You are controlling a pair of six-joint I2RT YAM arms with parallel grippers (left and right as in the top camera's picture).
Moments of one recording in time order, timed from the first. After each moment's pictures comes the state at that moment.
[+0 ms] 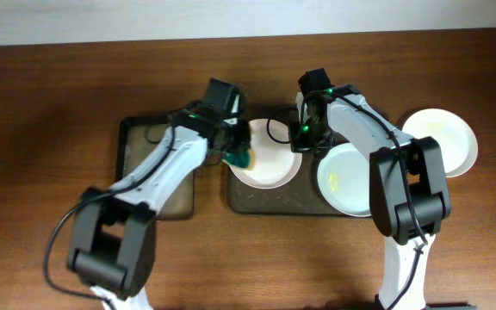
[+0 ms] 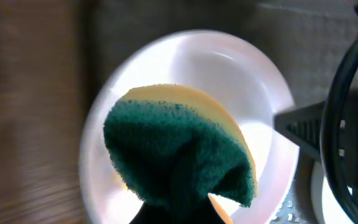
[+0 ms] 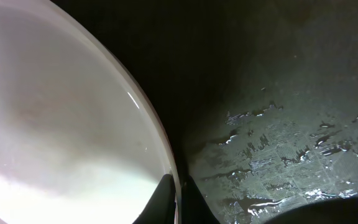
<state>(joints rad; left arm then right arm) -0.44 1.92 1.39 -0.55 0.19 -0.44 0.26 2.17 1.58 -0.87 -0.20 0.18</state>
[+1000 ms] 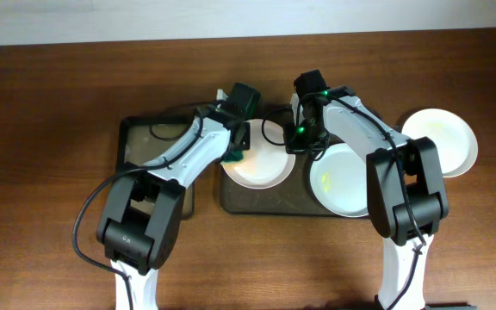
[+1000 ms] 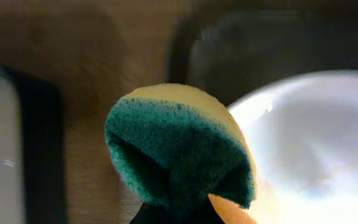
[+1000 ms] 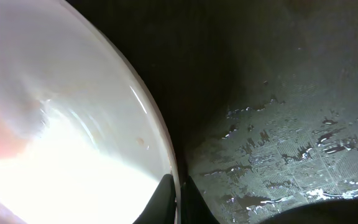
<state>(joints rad) -0.48 2.09 1.56 -0.69 -0.26 -0.42 0.27 2.17 1.57 -0.85 -0.24 0.19</state>
